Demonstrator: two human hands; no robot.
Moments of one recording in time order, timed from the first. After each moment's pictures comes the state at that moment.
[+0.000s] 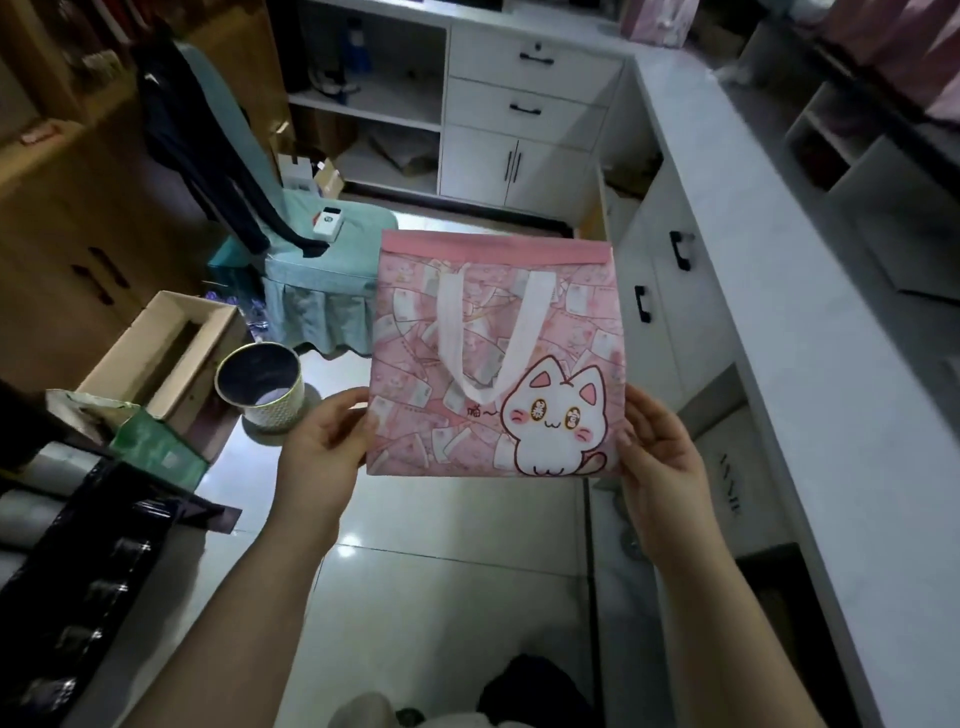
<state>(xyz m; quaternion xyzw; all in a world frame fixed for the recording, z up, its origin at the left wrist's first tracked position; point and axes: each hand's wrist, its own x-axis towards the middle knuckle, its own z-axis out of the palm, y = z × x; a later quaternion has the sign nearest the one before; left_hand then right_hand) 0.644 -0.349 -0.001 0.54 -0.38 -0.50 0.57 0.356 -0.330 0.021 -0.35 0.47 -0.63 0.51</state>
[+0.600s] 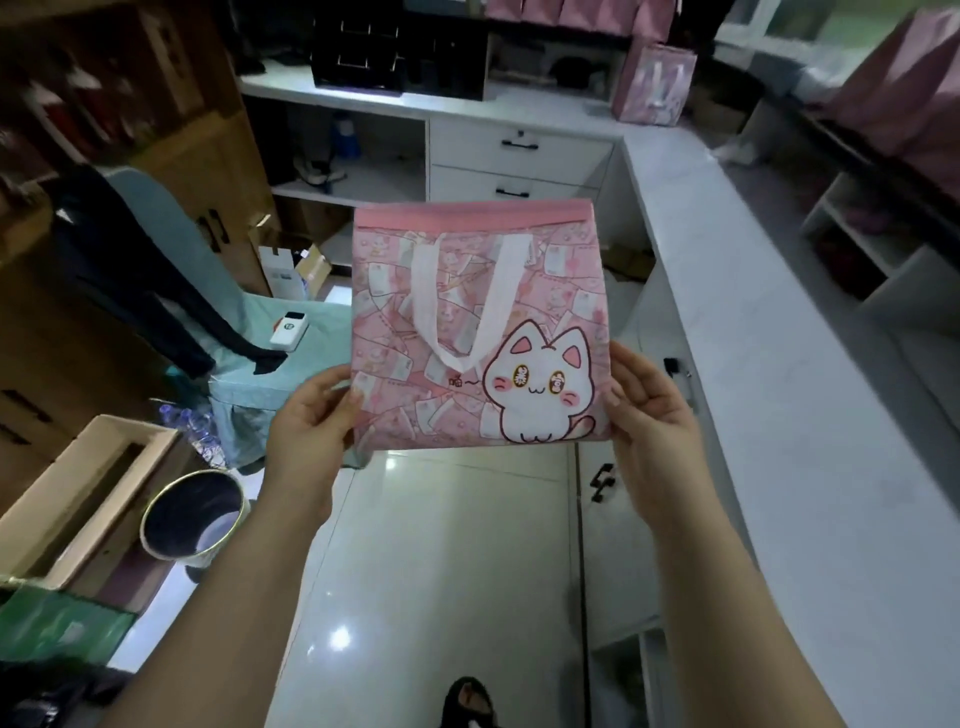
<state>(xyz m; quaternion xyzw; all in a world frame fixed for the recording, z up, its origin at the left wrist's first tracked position) 0.507 -0.695 0.055 0.54 -0.34 -0.47 0.61 0.223 -0.697 0.074 -0.40 0.37 -0.64 0.54</state>
